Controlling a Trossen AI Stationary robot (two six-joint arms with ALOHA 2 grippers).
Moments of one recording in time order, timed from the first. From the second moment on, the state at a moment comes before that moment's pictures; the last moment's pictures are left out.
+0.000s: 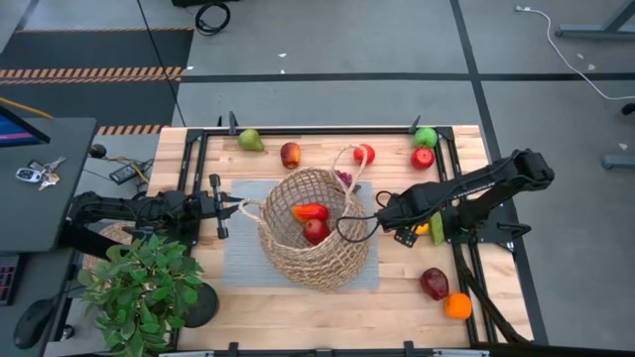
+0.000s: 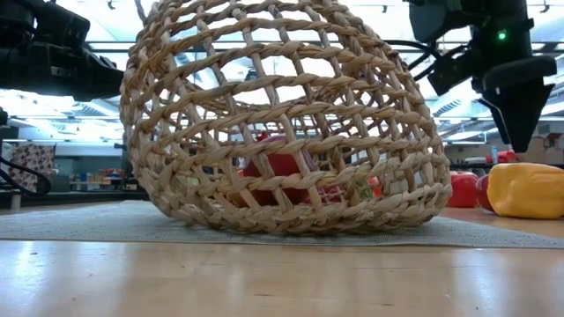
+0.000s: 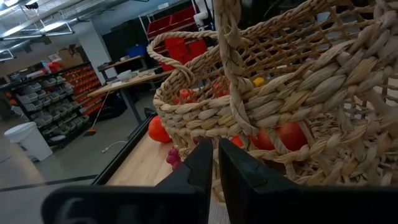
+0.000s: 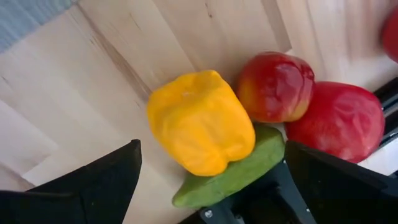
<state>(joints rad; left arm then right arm) -0.09 0.08 0.01 0.07 -0.31 0.30 0.18 1.41 0.97 -1.32 0.14 0.79</state>
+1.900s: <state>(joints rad) -0.09 0.08 0.01 0.07 -0.31 0.30 0.18 1.41 1.41 -1.30 0.13 0.66</state>
